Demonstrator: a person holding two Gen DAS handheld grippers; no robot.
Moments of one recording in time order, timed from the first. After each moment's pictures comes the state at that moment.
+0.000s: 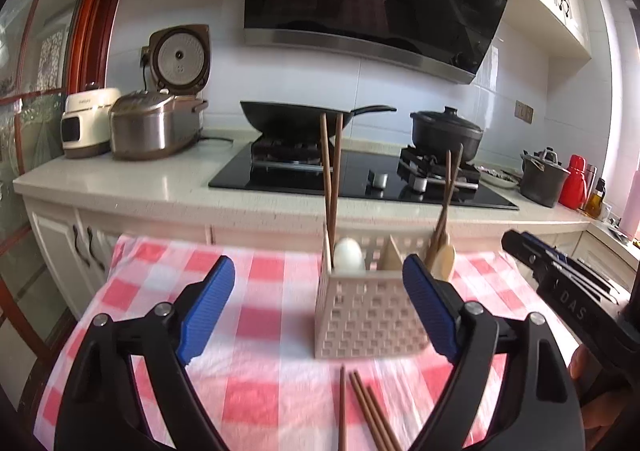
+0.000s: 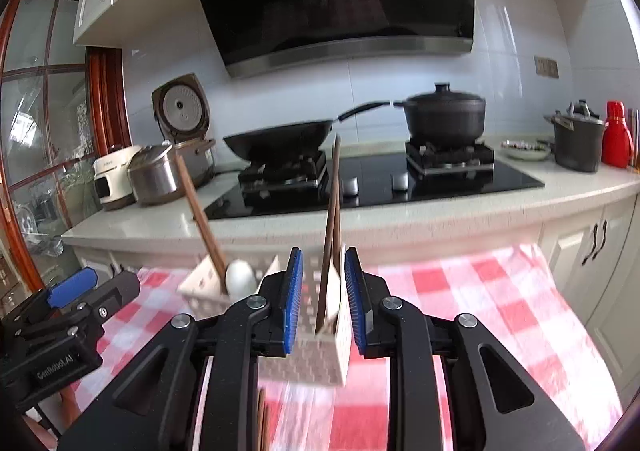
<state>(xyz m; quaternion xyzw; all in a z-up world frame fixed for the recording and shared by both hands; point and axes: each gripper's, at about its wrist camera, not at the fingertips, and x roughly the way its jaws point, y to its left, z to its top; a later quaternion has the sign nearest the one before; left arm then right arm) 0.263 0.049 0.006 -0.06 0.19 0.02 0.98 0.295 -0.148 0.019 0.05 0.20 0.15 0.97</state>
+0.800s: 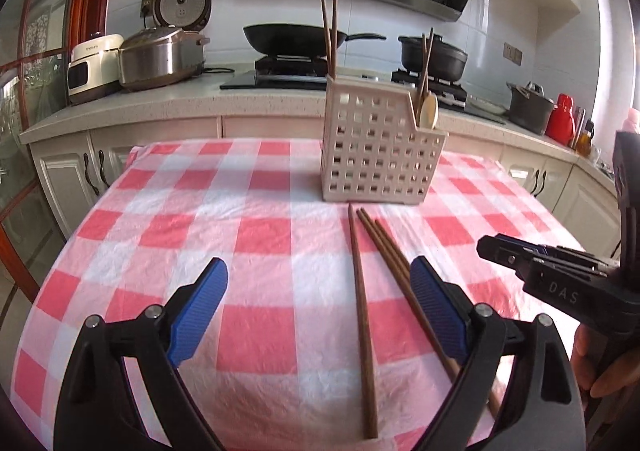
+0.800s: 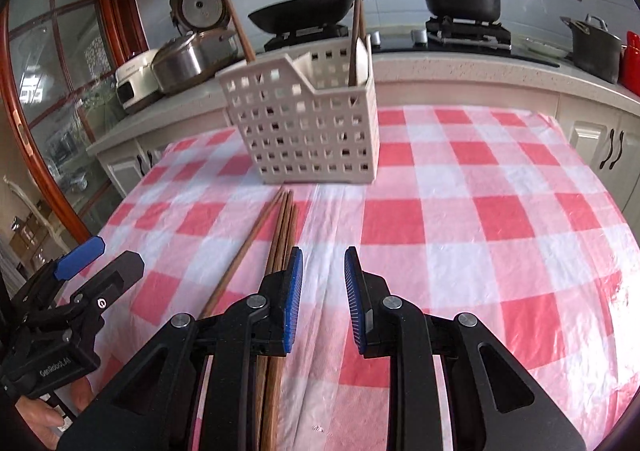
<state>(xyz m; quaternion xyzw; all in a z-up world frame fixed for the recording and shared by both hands) 0.161 0.044 -0.095 -0.05 0.28 0.01 0.96 0.219 -0.137 -0.083 0.03 0.36 0.19 0.91</state>
